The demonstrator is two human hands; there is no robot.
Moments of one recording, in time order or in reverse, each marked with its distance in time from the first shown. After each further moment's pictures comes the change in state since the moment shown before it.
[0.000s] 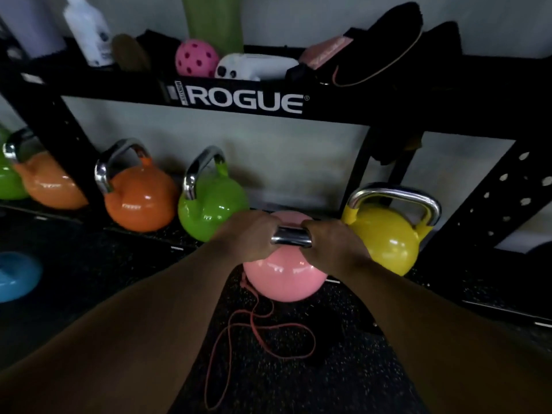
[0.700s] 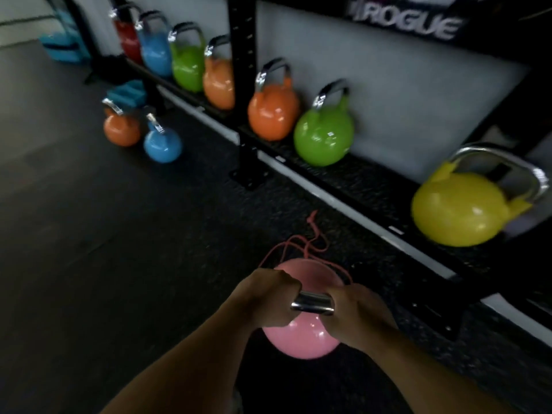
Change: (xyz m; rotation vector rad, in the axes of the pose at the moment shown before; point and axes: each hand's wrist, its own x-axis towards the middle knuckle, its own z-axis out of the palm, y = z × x) left_hand -0.328 0.189 0.044 -0.154 -0.291 -0.380; right_hand -0.286 -0.066 0.051 -0.024 -0.425 -0.268
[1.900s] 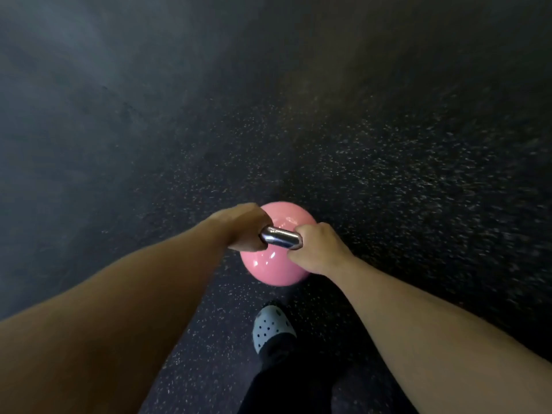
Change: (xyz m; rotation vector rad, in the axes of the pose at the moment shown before) left_hand -1.002 0.117 0.513 -0.910 -0.125 -1.404; right_hand -0.577 -0.601 0.589 -0.276 -1.050 -1.061
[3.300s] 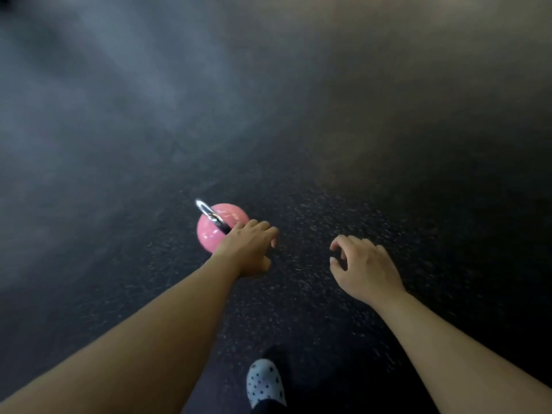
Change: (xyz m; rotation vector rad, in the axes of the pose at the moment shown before) left_hand -0.153 0.258 -0.060 -0.022 0.477 -0.234; right_hand -0.239 0.088 -0.217 -0.422 0.337 -0.373
